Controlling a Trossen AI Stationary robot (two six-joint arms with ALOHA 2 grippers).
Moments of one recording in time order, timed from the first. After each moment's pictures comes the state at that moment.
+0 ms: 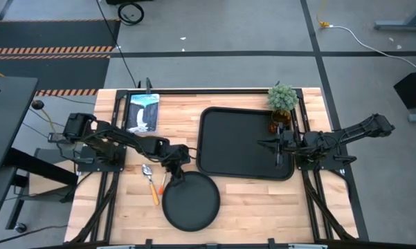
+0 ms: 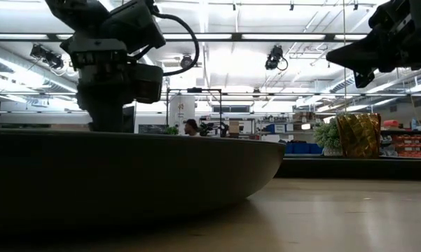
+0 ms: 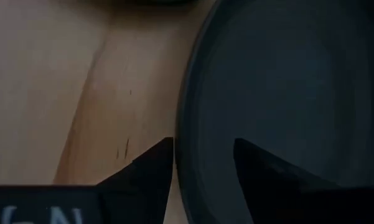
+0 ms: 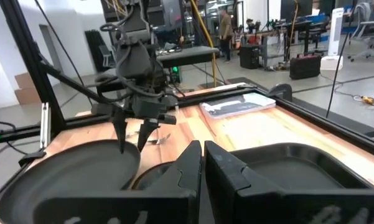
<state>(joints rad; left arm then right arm) -0.10 1.59 0.77 -0.23 0.28 -0.53 0.25 0.37 0.06 0.31 0.42 0.13</state>
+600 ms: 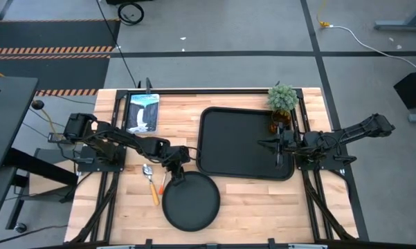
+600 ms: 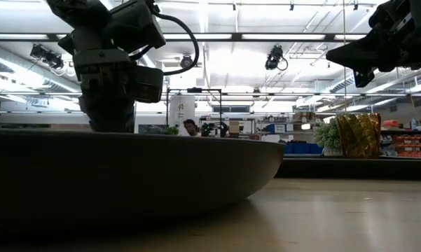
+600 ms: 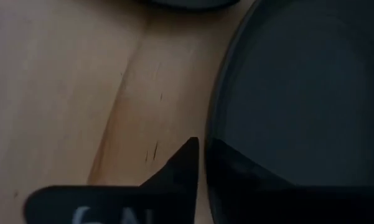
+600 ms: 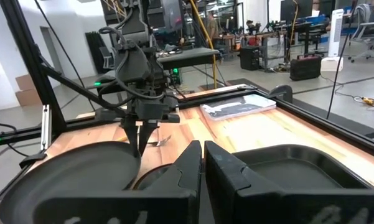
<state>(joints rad) -0.11 1.60 0.78 -0.26 0.17 -0.54 0.25 0.37 0.06 0.32 0.42 0.13</state>
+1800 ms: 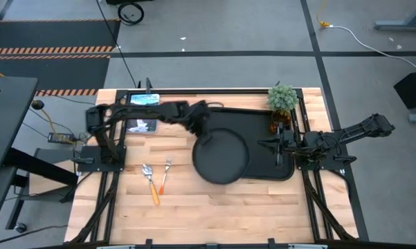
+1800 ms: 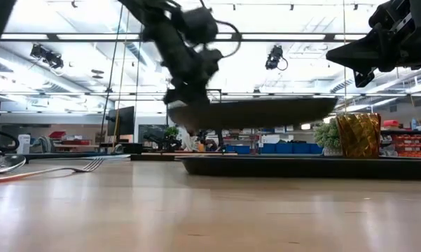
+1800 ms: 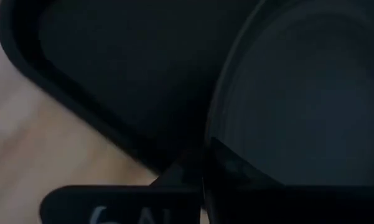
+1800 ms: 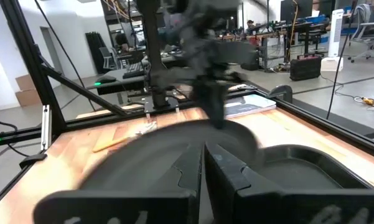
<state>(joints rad) 0.24 1.80 1.34 -0.56 0.07 -0.39 0.25 0.37 0.06 0.32 0.42 0.13</state>
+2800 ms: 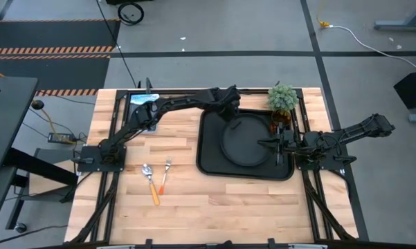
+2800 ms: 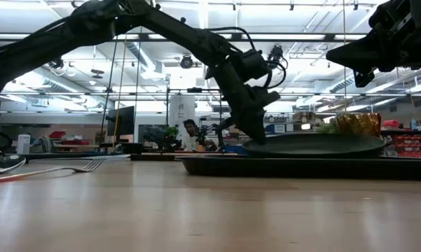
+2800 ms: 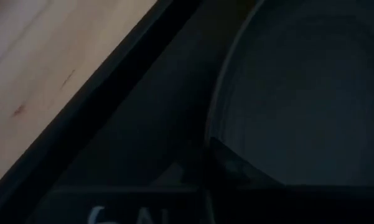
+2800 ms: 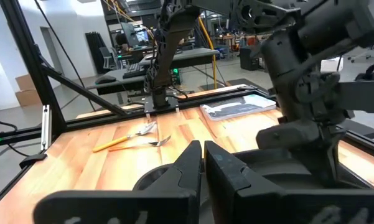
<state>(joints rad) 0.35 2.44 2.15 -0.70 0.10 -0.25 0.25 0.37 0.06 0.32 0.42 0.13</state>
